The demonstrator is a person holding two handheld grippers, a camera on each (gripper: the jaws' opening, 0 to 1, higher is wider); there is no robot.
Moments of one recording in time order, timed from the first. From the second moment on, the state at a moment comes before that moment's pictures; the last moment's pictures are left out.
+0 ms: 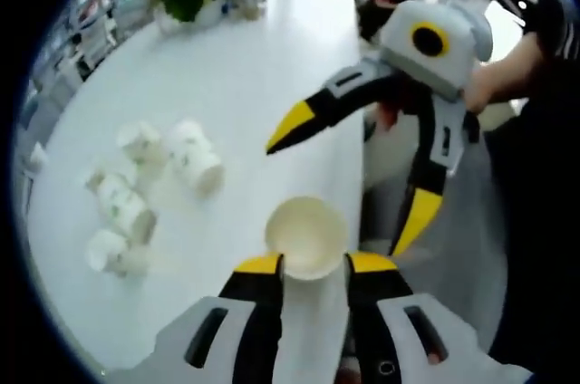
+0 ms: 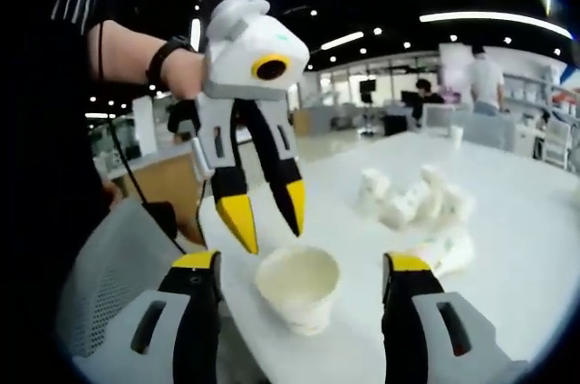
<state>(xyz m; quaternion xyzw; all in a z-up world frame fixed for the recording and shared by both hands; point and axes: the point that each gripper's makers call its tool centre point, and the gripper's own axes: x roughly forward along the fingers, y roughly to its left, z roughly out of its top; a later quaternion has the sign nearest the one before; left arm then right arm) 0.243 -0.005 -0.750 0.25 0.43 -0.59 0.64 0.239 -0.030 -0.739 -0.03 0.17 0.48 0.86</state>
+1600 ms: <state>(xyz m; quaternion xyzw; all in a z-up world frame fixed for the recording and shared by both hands) 0.354 0.031 -0.686 0.08 0.22 -0.47 0.85 0.231 -0.034 -0.739 -0.03 0.19 0.46 0.87</state>
